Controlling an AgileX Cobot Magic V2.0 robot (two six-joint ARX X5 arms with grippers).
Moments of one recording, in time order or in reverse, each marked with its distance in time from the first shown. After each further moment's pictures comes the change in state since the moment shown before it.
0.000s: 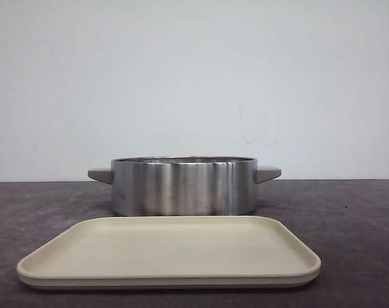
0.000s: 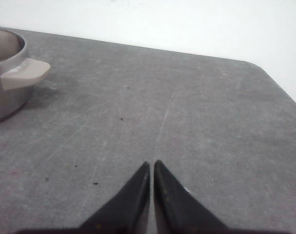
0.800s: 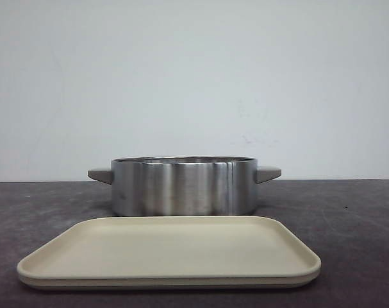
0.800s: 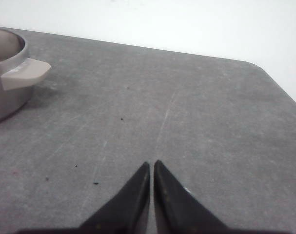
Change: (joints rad) left arm 0.133 -0.106 -0.105 0.087 0.035 0.096; right arm 0.000 0.000 0.000 0.000 0.000 0.000
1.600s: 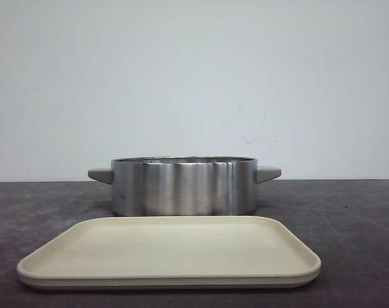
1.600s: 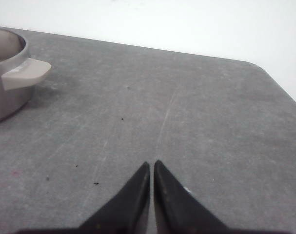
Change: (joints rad) left arm 0.463 -0.404 -0.840 0.670 0.300 0.103; right arm 0.000 0.000 0.000 0.000 0.000 0.000
